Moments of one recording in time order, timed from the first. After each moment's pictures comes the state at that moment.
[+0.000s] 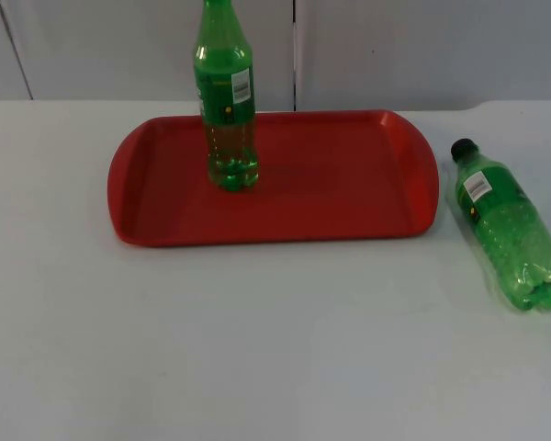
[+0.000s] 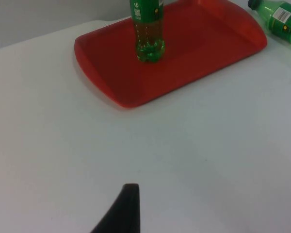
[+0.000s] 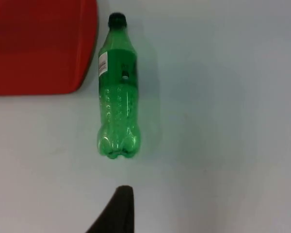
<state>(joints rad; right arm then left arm) 0.04 0.93 -0.96 0.04 0.97 -0.02 -0.53 0.00 -0.50 0.09 1.08 -0.05</state>
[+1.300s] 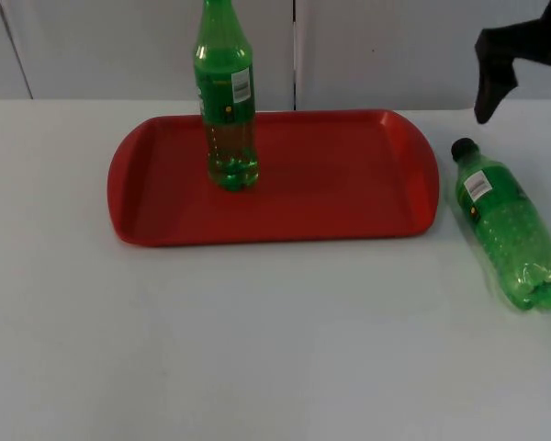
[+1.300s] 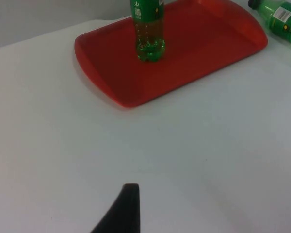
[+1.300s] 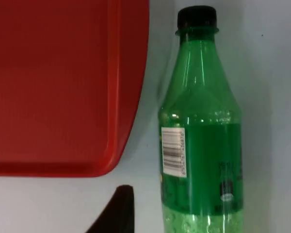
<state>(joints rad) 0.25 2.05 -1.68 -0.03 0.94 0.21 -0.53 0.00 -0.50 0.09 1.08 -0.05</state>
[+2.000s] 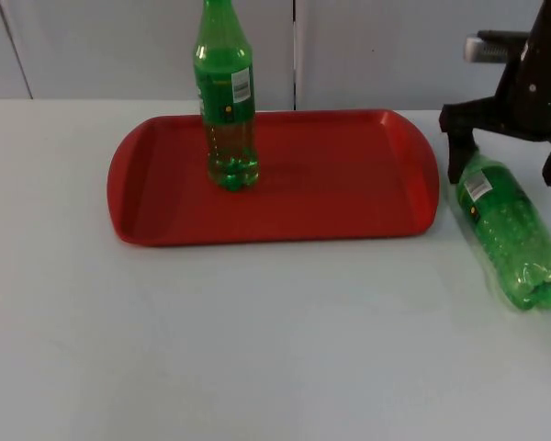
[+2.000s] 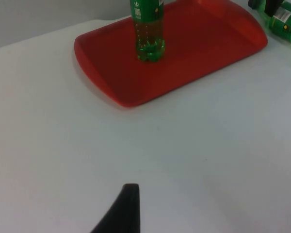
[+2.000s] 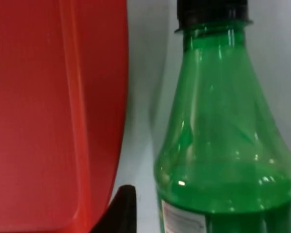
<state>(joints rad) 0.25 2.32 -1.85 -0.05 0.95 0.27 -0.53 0.00 -0.50 0.09 1.08 -0.05</state>
